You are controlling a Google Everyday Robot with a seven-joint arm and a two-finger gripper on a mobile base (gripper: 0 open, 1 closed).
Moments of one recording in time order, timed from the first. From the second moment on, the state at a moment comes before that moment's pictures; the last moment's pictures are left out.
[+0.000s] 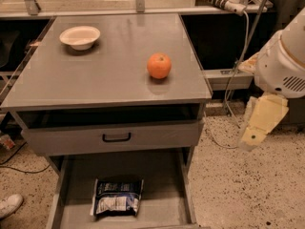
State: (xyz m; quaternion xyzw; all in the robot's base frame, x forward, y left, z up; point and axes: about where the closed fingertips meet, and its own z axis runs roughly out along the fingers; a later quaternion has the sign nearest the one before) arm 0.426 -0.184 0.937 -0.60 0.78 0.00 0.17
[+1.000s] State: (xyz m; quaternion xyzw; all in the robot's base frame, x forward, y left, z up) arm 0.380 -0.095 0.823 -0.62 0.76 0.09 0.18
